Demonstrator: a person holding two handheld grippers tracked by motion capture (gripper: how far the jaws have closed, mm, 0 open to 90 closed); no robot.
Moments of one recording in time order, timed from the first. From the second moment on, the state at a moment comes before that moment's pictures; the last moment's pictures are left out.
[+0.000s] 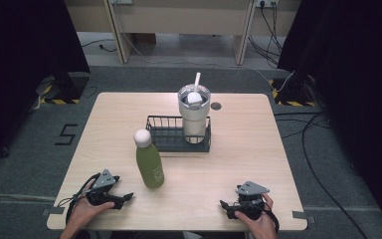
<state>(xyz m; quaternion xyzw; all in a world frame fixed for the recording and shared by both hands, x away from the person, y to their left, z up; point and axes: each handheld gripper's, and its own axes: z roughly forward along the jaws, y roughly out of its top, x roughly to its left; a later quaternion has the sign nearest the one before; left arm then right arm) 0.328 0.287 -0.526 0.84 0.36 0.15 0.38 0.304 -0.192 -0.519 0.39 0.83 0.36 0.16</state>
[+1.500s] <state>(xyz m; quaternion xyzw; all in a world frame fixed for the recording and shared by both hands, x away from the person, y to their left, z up) 0.325 0.289 -0.525 0.84 0.35 0.15 0.40 0.301 -0.189 -0.524 0.37 0.84 0.35 0.16</state>
